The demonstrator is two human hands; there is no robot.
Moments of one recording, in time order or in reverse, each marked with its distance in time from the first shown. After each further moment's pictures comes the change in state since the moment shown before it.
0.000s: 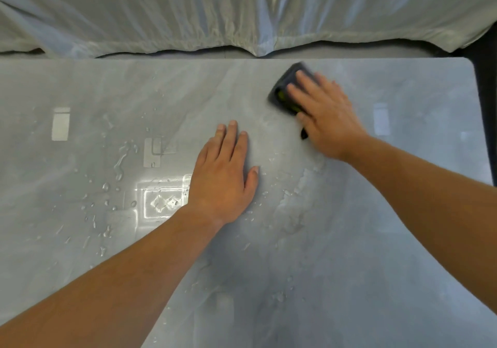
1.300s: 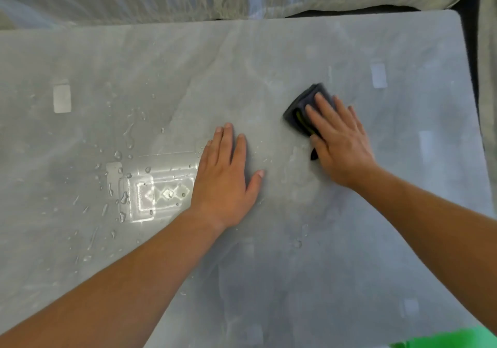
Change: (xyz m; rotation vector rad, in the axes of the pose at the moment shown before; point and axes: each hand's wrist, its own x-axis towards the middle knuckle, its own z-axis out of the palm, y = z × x) left_hand -0.075 -0.014 0.010 -0.110 -0.125 0.036; right_hand -0.123 -0.050 0.038 0.003 0.040 0.170
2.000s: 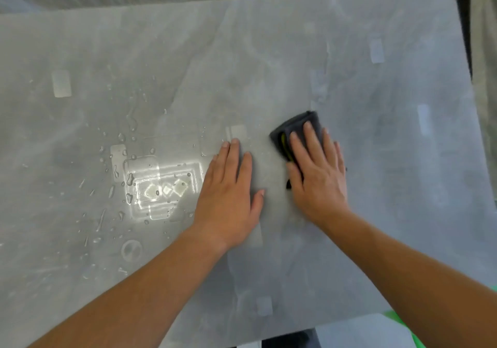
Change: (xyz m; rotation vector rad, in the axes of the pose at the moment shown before) left_hand -0.062 -0.002 0.023 0.009 0.008 0.102; right_hand -0.087 -0.091 0.034 0.063 0.065 0.242
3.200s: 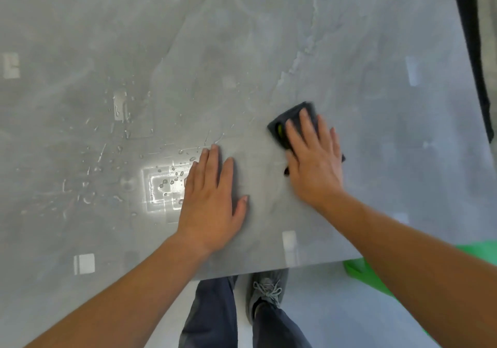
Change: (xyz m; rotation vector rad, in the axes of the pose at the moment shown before) left_hand -0.117 0.028 0.049 0.071 0.045 -0.102; right_hand -0.084 0.031 0.016 -0.021 0.020 -0.111
